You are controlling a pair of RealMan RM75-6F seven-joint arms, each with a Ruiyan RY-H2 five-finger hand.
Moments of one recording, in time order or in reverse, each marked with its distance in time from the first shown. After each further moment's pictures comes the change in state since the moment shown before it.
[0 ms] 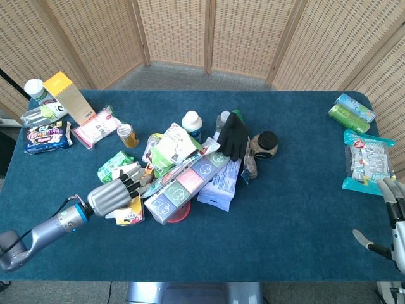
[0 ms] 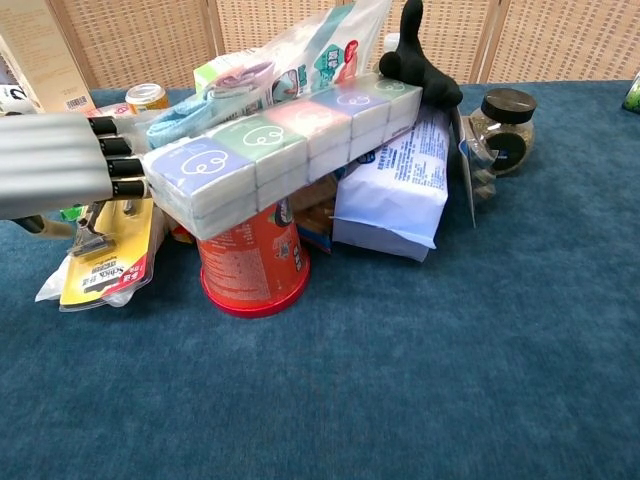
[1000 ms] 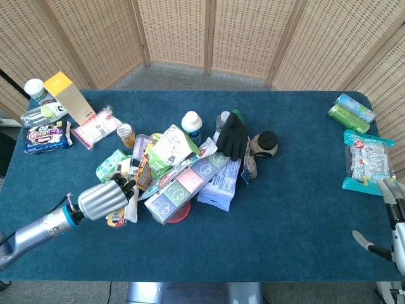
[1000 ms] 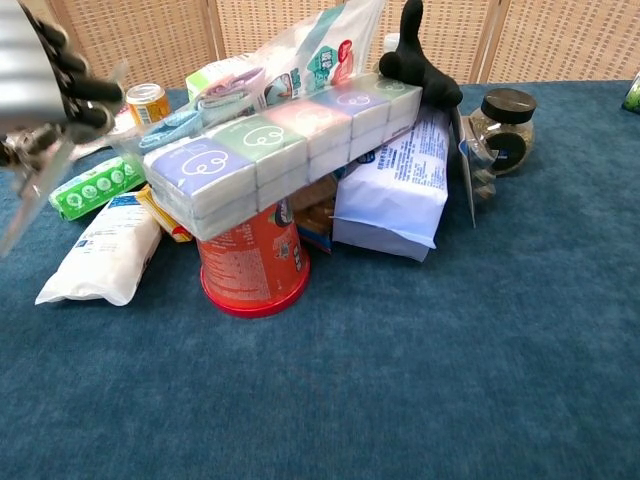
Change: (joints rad) left arm -0.012 0.159 0.020 -0.129 0.064 0.266 0.026; right arm -0.006 0.003 -0.004 -0.009 -0.015 0.008 -0.005
